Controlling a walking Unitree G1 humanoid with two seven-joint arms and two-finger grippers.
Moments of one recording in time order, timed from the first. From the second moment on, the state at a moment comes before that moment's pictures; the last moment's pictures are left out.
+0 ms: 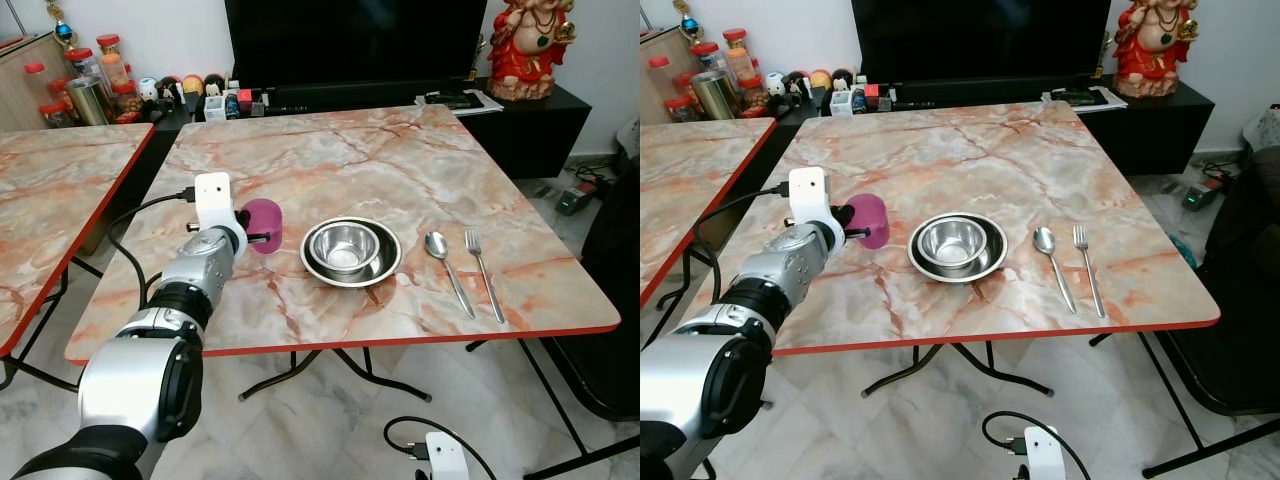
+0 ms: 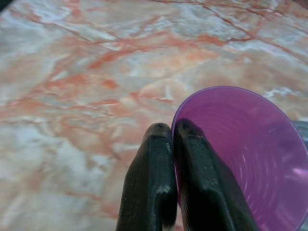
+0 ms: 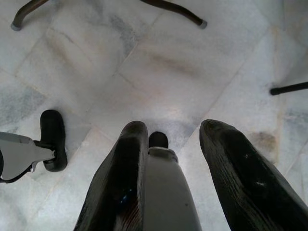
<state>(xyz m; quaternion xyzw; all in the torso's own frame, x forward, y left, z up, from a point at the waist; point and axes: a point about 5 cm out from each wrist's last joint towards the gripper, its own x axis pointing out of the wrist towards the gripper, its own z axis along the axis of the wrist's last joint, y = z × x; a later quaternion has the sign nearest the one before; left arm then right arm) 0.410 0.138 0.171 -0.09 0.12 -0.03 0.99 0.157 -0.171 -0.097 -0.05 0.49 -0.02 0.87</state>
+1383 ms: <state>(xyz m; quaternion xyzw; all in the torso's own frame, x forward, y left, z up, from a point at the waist) 0.408 0.130 0.159 -0.11 0.17 0.00 0.98 0.143 -0.172 -0.102 -0.03 0.50 -0.05 0.86</state>
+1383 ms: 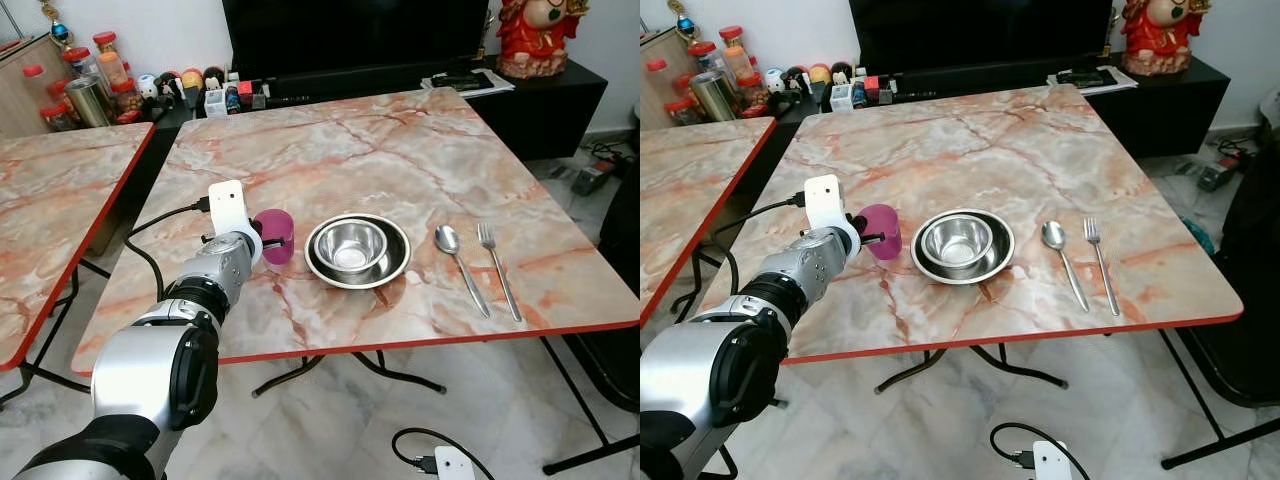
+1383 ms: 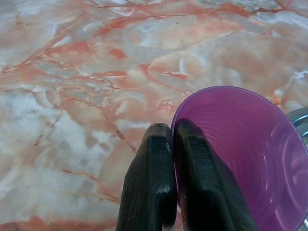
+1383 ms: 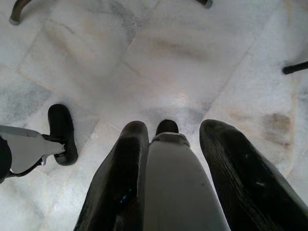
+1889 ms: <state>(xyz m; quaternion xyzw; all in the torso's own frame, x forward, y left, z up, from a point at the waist) 0.407 0.127 0.157 -0.11 0.18 0.00 0.98 0.143 -0.175 -0.102 -0.04 0.50 -0.05 0.86</state>
